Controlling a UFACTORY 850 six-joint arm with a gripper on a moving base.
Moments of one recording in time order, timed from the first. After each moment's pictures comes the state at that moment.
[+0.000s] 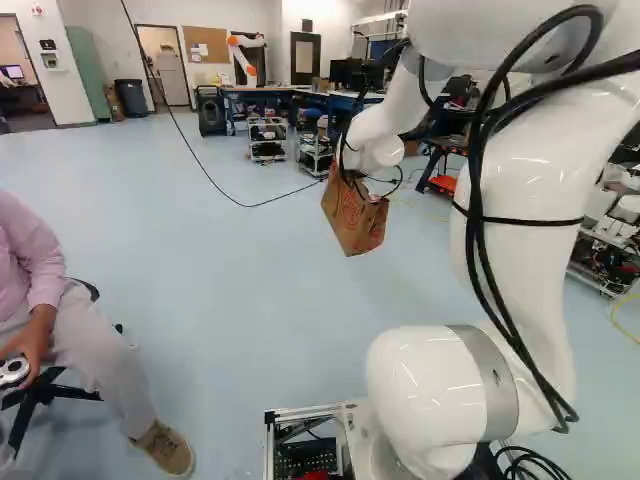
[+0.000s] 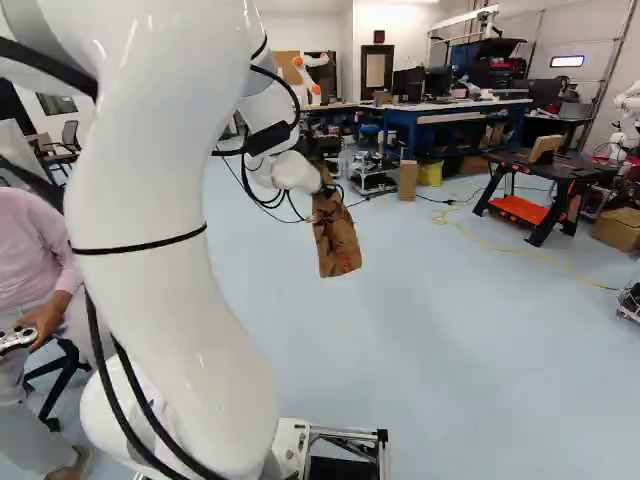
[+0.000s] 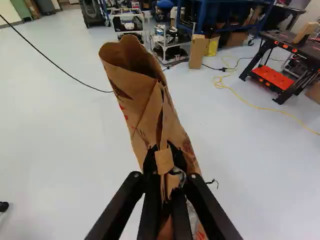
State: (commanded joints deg) arm -4.7 -12.2 -48.1 0.0 24.0 0.0
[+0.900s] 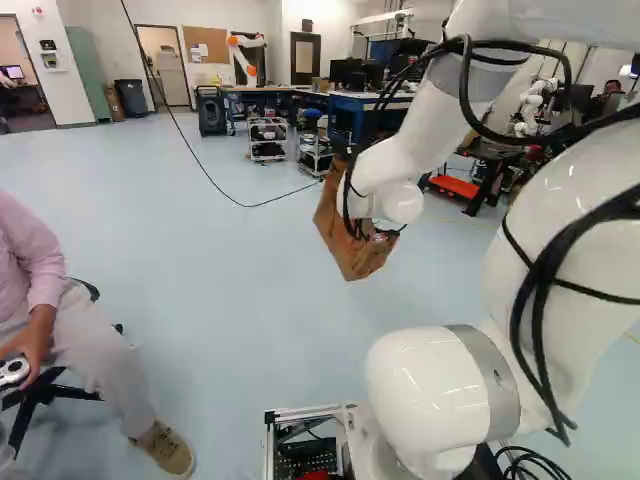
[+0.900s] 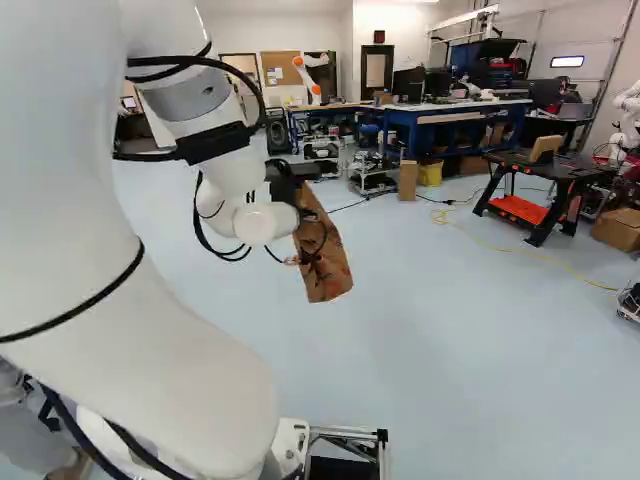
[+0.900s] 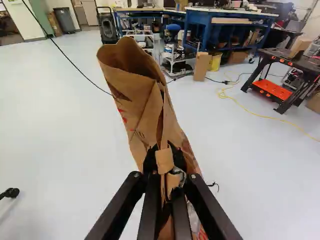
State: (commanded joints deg) arm -1.8 5.3 -21.4 0.0 40.1 0.0
